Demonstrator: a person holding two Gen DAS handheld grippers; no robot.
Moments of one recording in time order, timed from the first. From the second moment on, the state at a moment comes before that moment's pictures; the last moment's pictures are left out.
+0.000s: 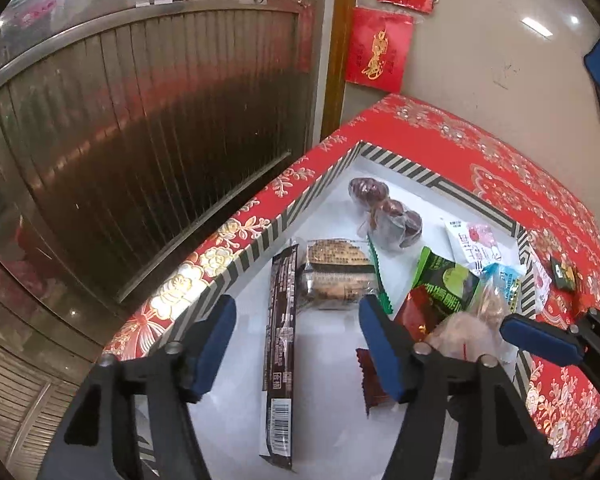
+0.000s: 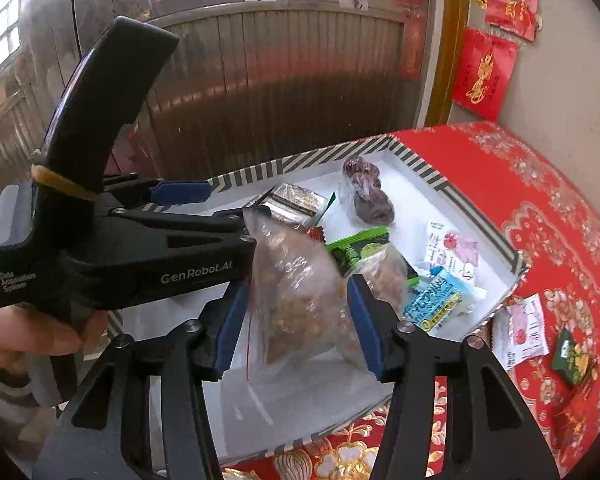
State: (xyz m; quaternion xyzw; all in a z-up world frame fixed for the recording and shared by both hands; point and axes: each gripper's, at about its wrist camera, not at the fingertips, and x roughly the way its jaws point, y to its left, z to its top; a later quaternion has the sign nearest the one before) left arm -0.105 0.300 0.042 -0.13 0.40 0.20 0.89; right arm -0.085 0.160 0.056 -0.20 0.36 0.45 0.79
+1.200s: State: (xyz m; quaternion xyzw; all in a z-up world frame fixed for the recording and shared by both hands) left arm -0.084 0.207 0.092 -0.09 0.37 0.11 0.92; right arm -0.044 0.022 0.076 -0.12 0.38 0.32 0.86
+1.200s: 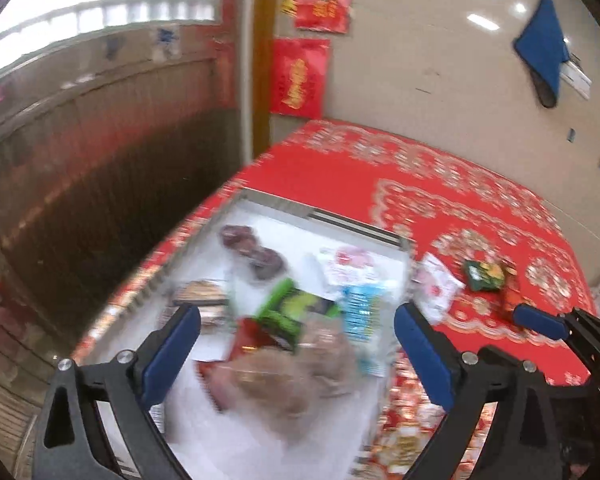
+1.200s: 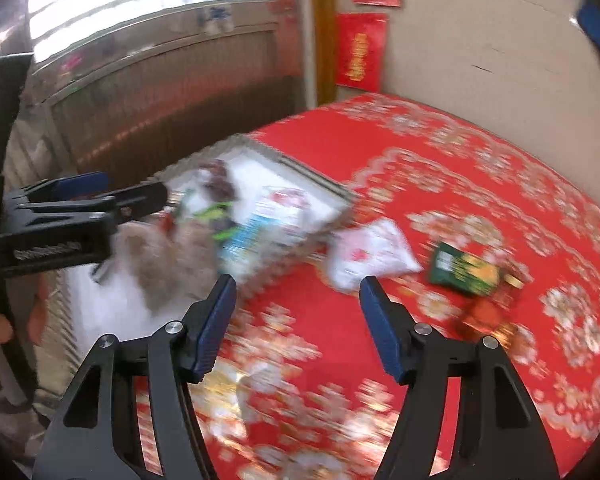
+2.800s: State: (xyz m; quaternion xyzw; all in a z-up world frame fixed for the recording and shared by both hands) left arm 0.066 0.079 0.016 0.09 0.52 -0.10 0.84; right arm 0.051 -0.085 0.027 -0.19 0.44 0.30 0.83
